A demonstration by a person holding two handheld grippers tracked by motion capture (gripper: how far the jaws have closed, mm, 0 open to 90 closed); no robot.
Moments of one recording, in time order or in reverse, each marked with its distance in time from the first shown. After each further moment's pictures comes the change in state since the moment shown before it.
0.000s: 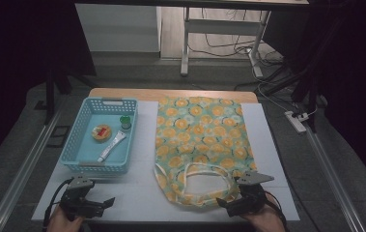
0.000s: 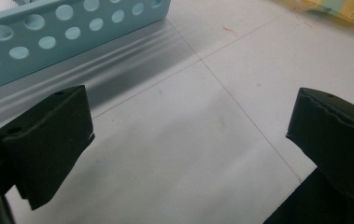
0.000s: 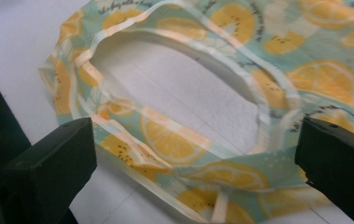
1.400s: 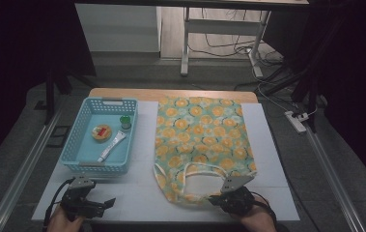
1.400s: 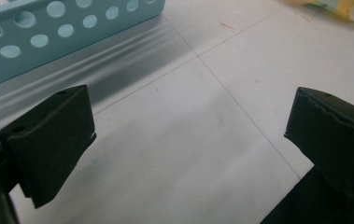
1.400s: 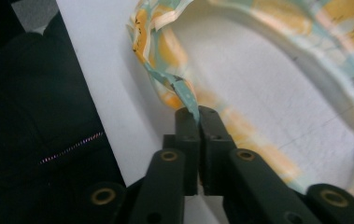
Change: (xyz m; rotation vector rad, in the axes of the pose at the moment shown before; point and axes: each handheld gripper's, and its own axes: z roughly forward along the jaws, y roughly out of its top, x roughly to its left) left arm 0.000 0.001 0.002 0.016 -0.008 0.011; right arm 0.023 0.015 0.013 0.113 0.195 -0.190
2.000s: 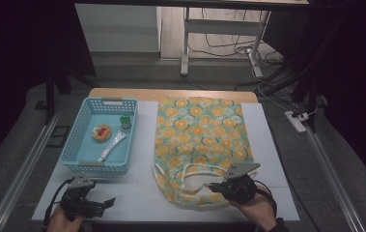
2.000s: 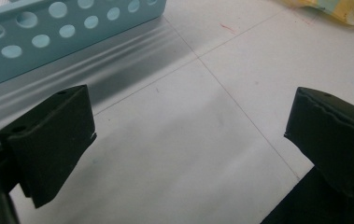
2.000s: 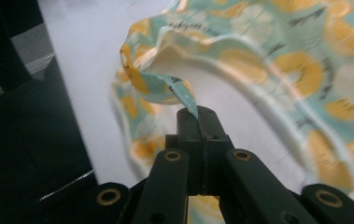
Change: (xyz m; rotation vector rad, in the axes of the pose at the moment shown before) left arm 0.001 0.000 0.000 -0.007 -0.005 -0.008; right arm -0.019 0.026 -0.014 -0.087 -0.018 0.034
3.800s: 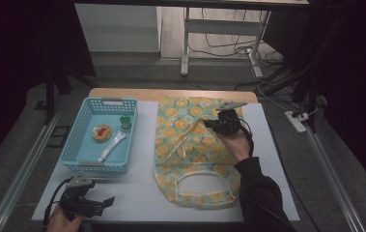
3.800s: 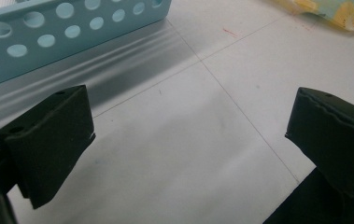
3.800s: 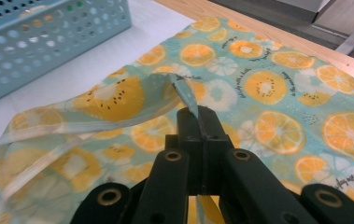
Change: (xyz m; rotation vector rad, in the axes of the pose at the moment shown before) left arm 0.003 0.000 -0.001 -0.011 -0.007 -0.021; right arm -0.151 0.097 0.060 -0.131 -0.207 0.129
